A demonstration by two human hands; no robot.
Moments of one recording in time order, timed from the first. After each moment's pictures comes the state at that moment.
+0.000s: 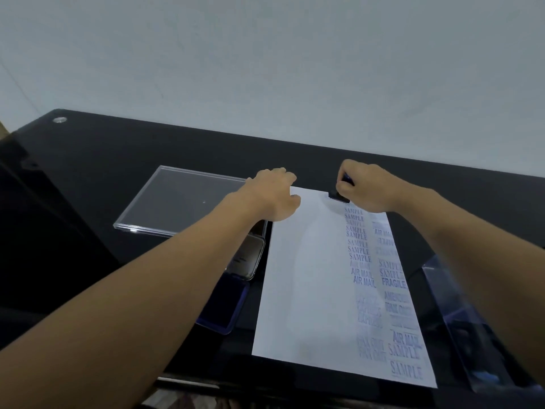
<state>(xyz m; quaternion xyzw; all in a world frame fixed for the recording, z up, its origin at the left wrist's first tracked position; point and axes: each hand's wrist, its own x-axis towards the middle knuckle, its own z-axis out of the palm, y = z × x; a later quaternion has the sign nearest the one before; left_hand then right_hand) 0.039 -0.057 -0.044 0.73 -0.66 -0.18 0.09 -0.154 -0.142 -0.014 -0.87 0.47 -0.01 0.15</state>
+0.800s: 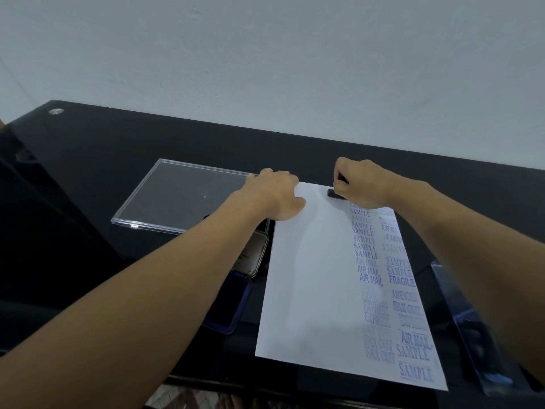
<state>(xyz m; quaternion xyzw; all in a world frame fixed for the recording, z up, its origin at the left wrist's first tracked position) 0.038 -0.064 -0.057 0.73 -0.67 -0.14 0.02 -0.138 -0.151 -0.030 -0.87 0.47 0.04 0.13</state>
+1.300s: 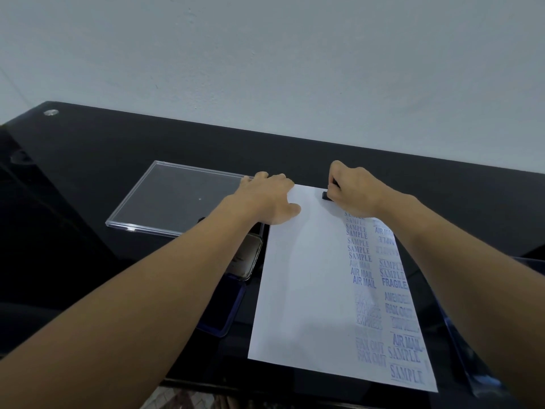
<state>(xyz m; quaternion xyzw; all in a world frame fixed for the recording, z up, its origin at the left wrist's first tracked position) 0.038 -0.060 -0.056 0.72 -0.68 -0.14 0.01 -0.140 -0.149 -0.043 -0.87 0.47 -0.02 0.14</state>
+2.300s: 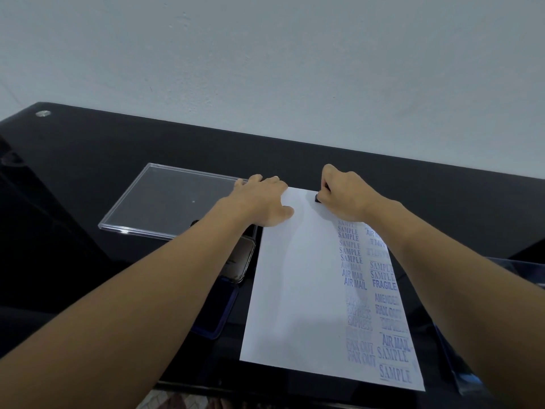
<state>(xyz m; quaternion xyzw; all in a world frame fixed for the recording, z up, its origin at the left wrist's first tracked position) 0.038 -0.062 -0.059 0.72 -0.67 -0.16 0.02 -0.138 -0.148 -0.048 -0.86 0.49 -0.04 0.14</state>
